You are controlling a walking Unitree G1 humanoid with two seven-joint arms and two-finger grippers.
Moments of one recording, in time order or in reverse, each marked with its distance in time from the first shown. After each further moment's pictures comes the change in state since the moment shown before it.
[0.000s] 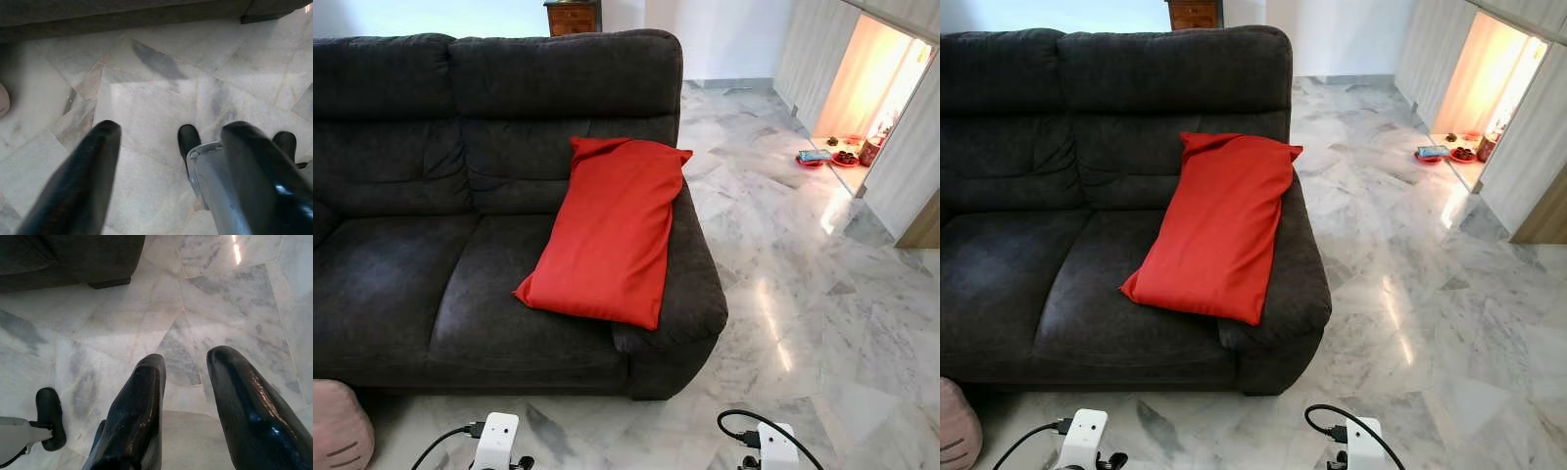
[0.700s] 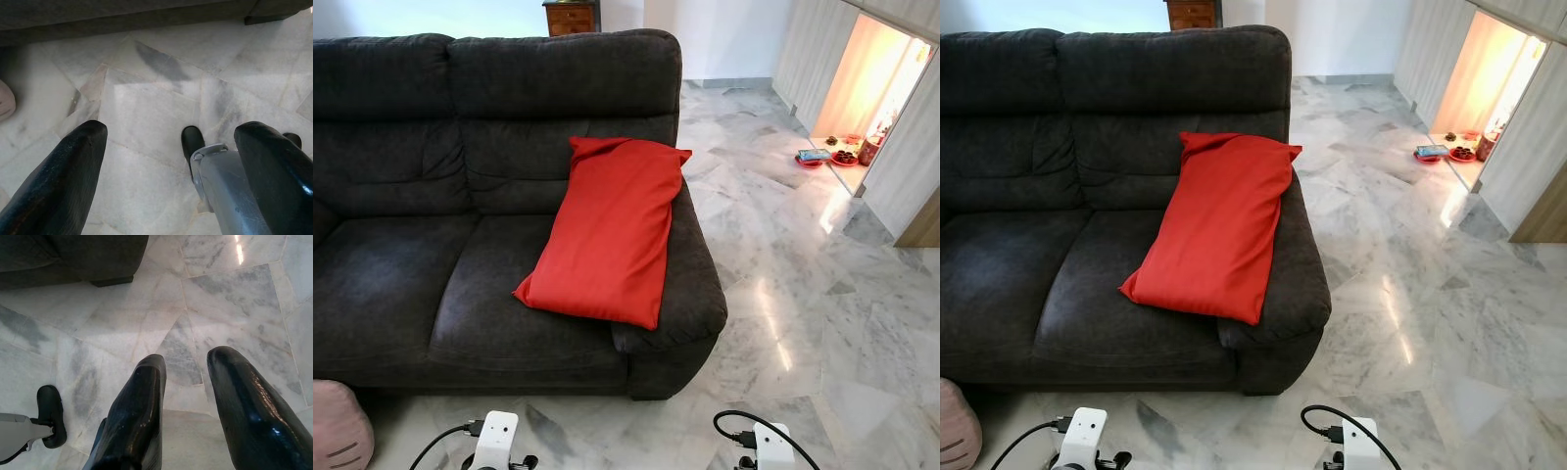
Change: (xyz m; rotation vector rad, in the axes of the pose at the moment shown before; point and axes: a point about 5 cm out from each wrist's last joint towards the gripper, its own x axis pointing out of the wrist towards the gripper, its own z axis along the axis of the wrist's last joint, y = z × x) left arm 0.000 0.002 0.001 0.004 -0.005 0.016; right arm 0.000 0.001 0.000 -0.014 0.003 0.006
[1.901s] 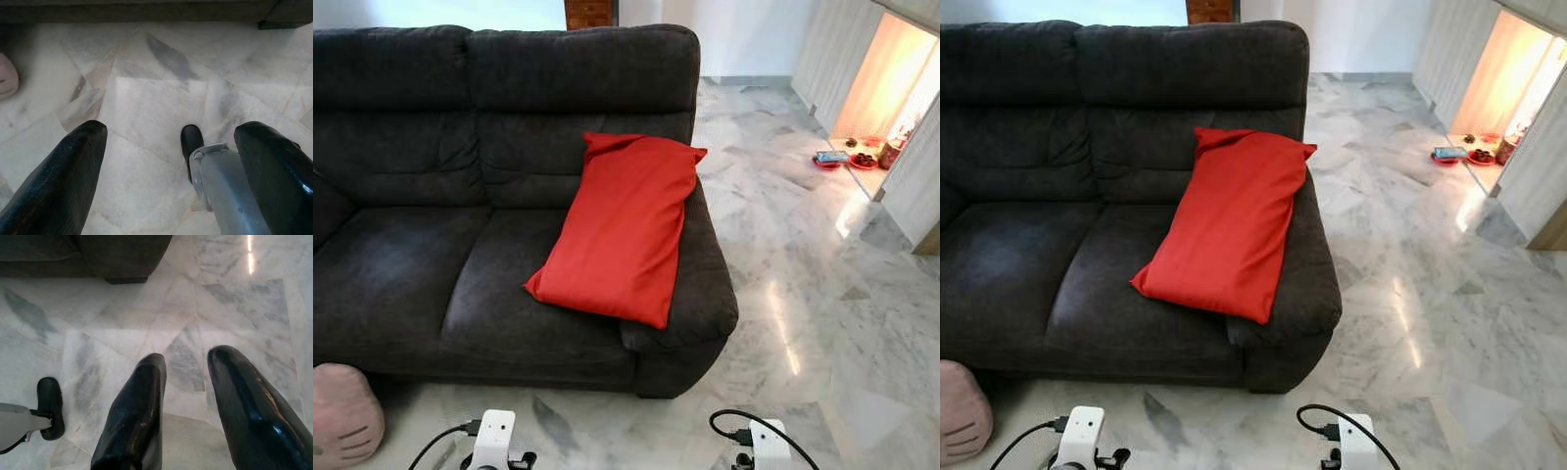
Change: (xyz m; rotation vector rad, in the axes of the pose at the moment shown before) left arm 0.000 0.000 0.002 -0.041 -0.007 0.019; right arm 0.001 0.002 0.004 -0.039 -0.010 0.019
